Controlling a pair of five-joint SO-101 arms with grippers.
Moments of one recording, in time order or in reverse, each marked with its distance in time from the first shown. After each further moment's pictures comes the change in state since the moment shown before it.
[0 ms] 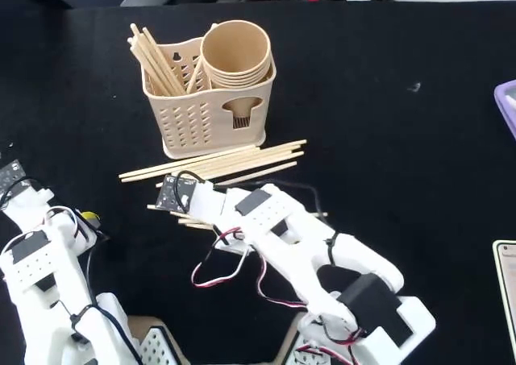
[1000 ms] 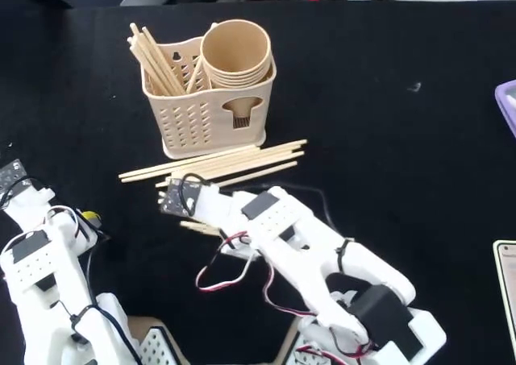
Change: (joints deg) left arm 0.6 0.0 0.0 0.0 0.0; right arm 0.4 -5.2 2.5 5.0 0.0
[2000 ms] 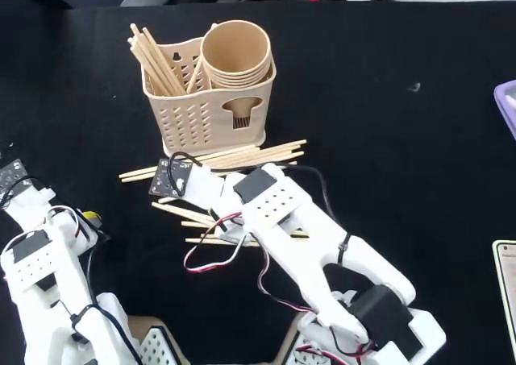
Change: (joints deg) left arm 0.0 0.0 0.0 0.0 0.0; right arm 0.0 0.0 -14.0 13.6 -0.1
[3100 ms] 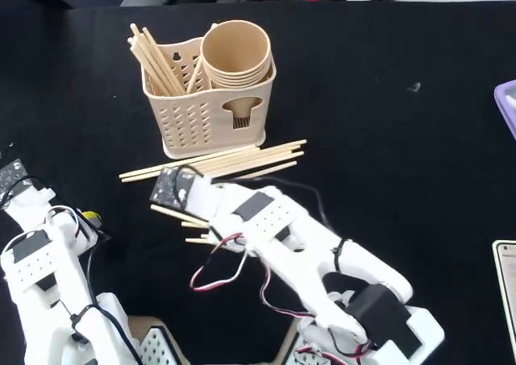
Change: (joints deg) left arm 0.0 0.0 0.0 0.0 0.0; right arm -3.2 1.8 12.2 -21.5 -4.2
